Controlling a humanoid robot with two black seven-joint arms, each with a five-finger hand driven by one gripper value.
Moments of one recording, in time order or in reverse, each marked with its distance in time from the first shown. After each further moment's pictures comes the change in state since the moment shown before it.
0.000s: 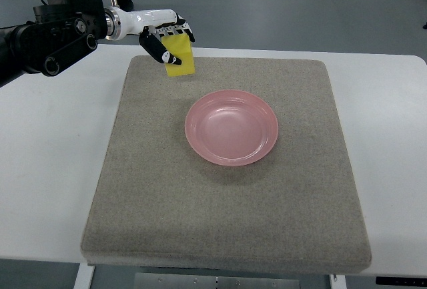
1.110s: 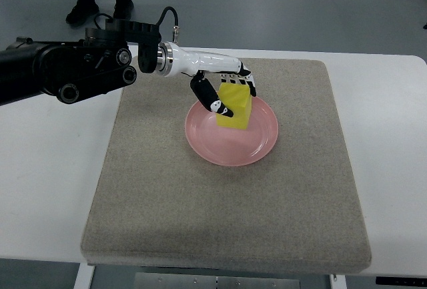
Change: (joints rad) left arm -0.004 -0.034 0.017 -0.342 0.040 0.000 0.004; right arm 0.000 0.000 0.000 0.000 0.000 0.000 0.000
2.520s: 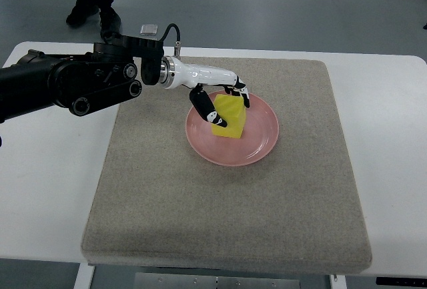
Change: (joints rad) left arm 0.052 -0.039 0.000 0.061 0.064 0.005 0.000; right arm 0.000 0.000 0.000 0.000 0.000 0.000 0.000
